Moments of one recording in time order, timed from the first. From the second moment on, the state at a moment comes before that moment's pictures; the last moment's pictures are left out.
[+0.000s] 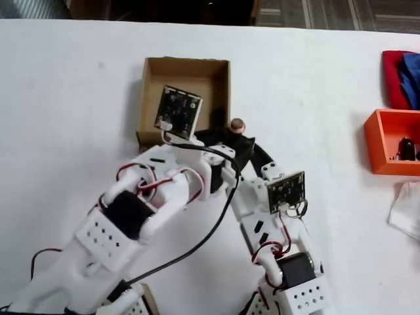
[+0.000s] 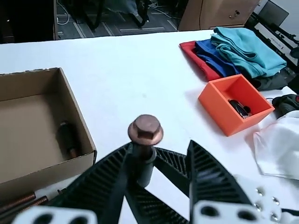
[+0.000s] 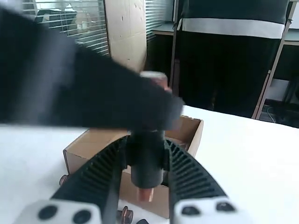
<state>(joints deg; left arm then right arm) 31.7 -47.5 38.5 42.5 20.3 -24.1 -97.3 91.8 17.0 2.1</state>
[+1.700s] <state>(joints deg) -37.0 -90.5 95.1 52.3 -23.3 -19.8 25.4 -34.8 73.8 -10.0</state>
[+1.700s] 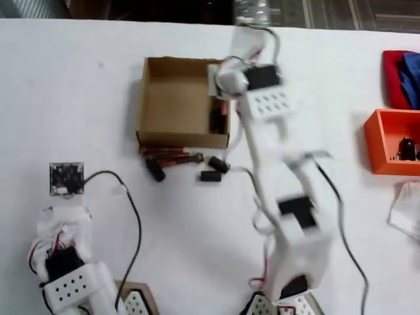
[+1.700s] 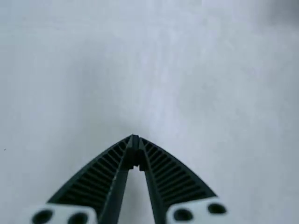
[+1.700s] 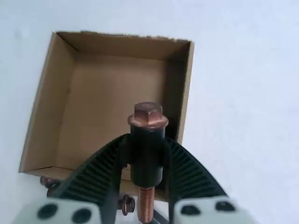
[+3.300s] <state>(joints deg) -37.0 -90.5 95.3 52.0 -23.3 -22.9 67.4 -77.0 86.4 -15.2</state>
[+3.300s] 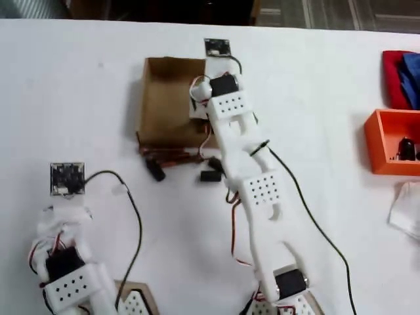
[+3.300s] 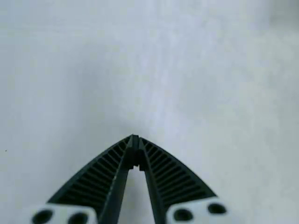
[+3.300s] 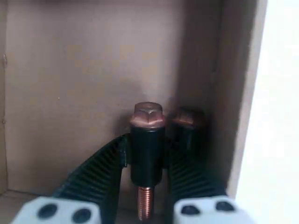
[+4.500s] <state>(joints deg) -37.0 -90.5 95.3 52.0 -23.3 -23.4 71.3 -78.7 86.1 -15.3</state>
